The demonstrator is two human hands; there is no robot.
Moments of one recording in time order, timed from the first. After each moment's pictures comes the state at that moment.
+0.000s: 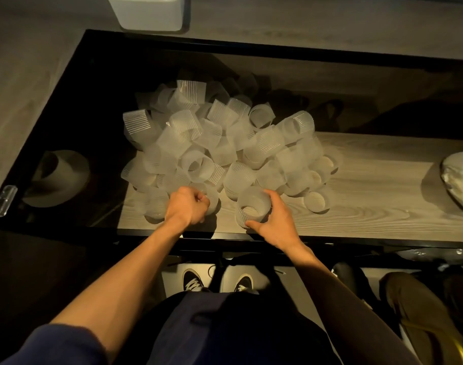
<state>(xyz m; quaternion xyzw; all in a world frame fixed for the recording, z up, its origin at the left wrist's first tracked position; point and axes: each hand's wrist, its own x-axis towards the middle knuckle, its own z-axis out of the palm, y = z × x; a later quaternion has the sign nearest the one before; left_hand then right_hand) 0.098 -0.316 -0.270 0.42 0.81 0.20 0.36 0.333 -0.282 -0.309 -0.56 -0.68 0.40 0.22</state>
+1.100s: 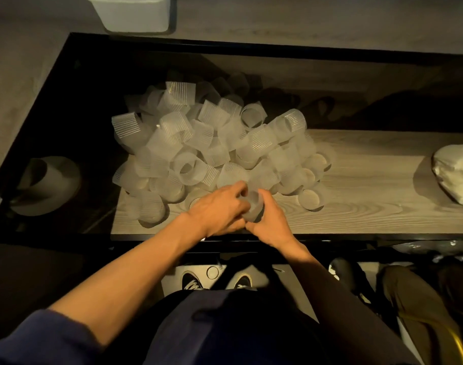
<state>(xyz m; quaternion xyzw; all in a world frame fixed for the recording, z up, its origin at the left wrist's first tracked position) 0.145 -0.295 -0.247 0.87 0.47 0.07 0.13 0.333 -0.280 -0.314 -0.56 -0.67 0.44 0.21</state>
